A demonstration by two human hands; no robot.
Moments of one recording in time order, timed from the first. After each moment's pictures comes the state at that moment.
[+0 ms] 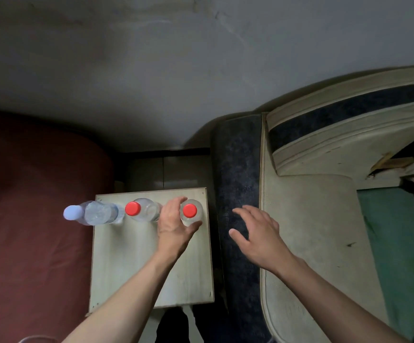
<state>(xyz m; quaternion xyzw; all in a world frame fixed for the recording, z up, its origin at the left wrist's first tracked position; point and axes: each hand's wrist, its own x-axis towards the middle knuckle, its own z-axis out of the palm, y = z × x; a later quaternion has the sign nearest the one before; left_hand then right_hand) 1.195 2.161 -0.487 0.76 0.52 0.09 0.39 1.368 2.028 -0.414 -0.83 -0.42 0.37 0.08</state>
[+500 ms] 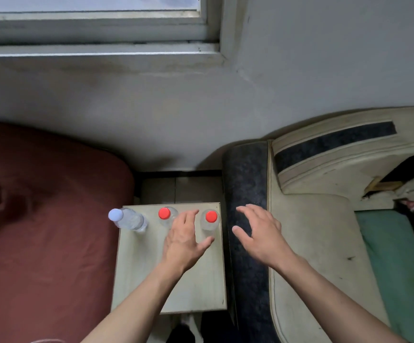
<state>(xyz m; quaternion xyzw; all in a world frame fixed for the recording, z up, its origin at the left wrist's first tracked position) 1.155 2.163 -0.403 0.83 0.47 -0.01 0.32 1.335 2.058 -0.348 -0.85 -0.43 0.30 0.09</state>
